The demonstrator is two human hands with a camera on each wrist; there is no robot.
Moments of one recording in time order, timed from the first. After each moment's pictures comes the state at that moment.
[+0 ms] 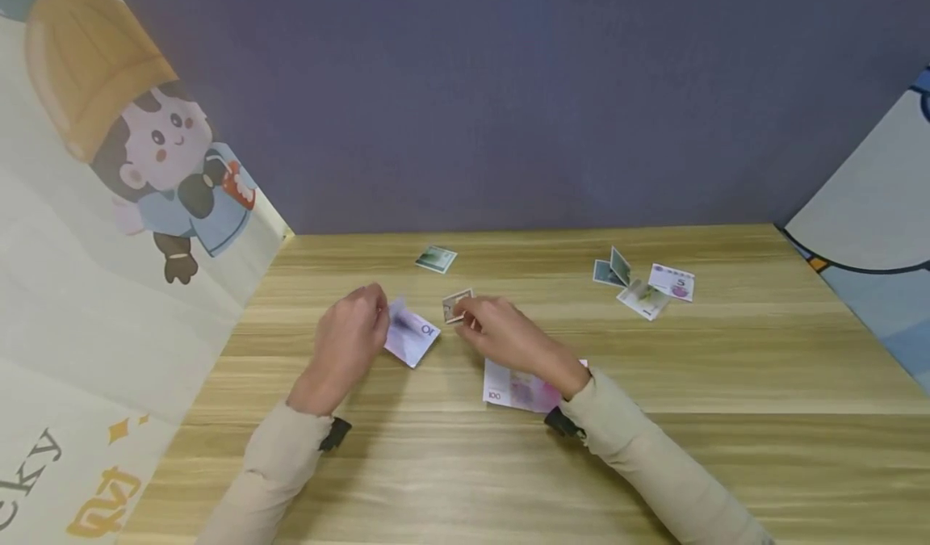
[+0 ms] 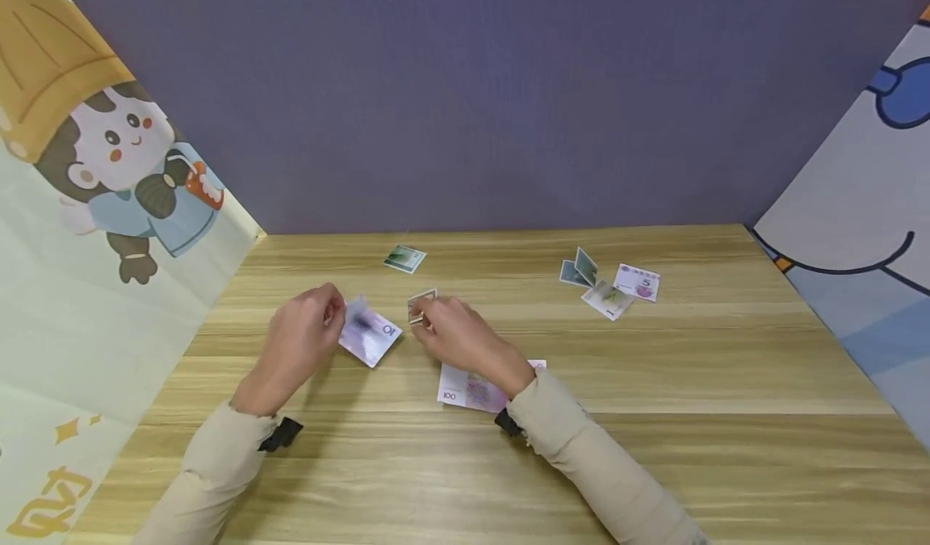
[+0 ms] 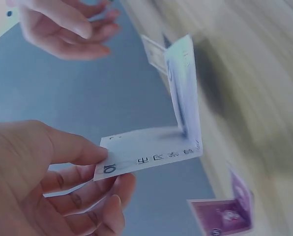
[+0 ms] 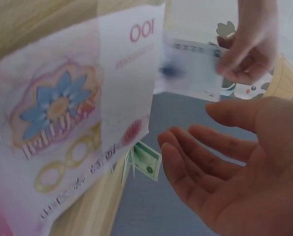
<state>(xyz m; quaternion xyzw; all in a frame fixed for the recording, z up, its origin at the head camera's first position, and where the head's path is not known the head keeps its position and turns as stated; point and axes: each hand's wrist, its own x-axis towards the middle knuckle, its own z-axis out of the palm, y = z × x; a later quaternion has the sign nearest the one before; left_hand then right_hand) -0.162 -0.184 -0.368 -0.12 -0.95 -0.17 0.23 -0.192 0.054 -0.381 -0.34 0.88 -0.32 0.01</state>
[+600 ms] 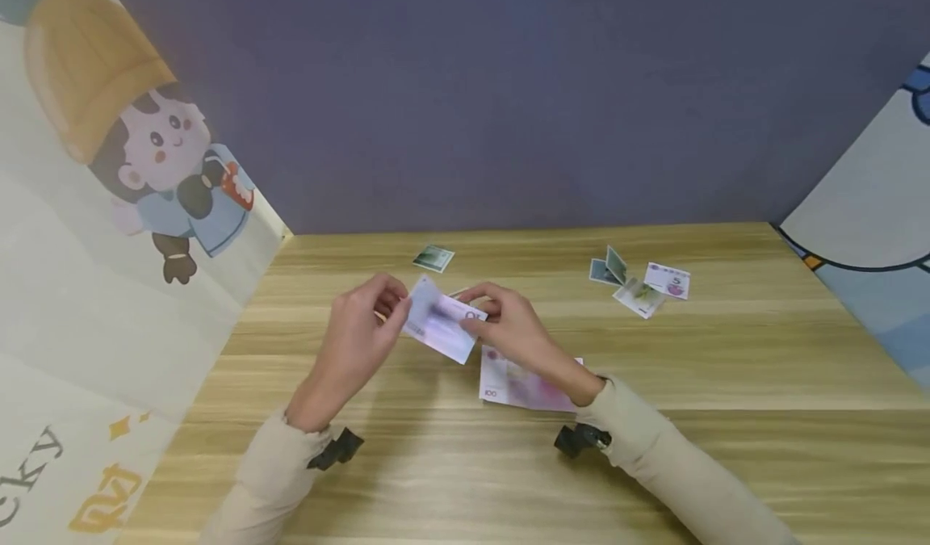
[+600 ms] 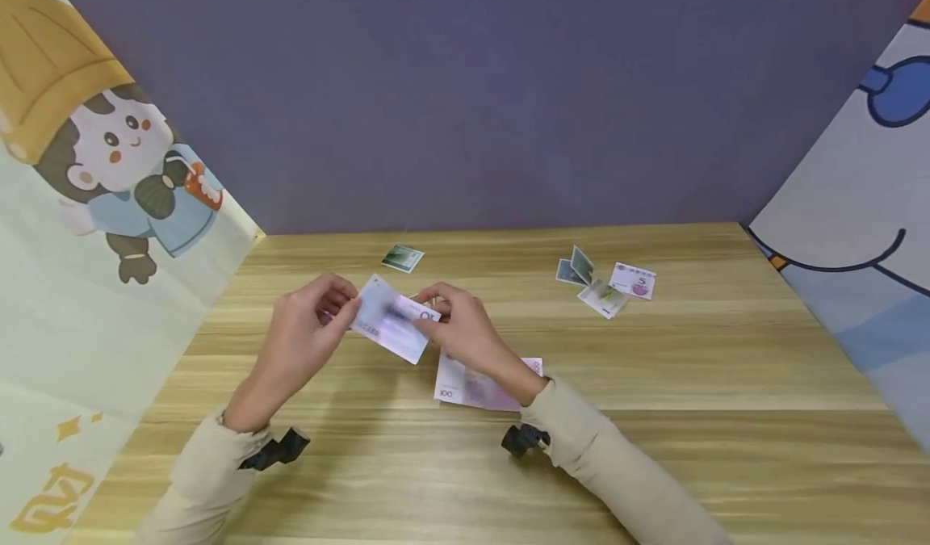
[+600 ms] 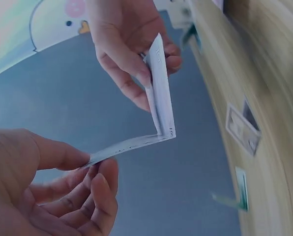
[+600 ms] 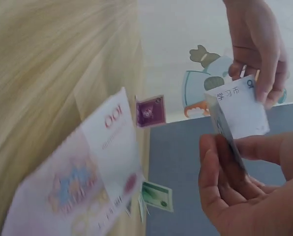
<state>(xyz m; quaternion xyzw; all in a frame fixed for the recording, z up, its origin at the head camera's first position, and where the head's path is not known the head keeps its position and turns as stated) -0.137 -0.154 -0.328 -0.16 -0.89 -0.36 0.21 -0.176 0.065 -0.375 -0.17 0.79 -0.58 0.08</state>
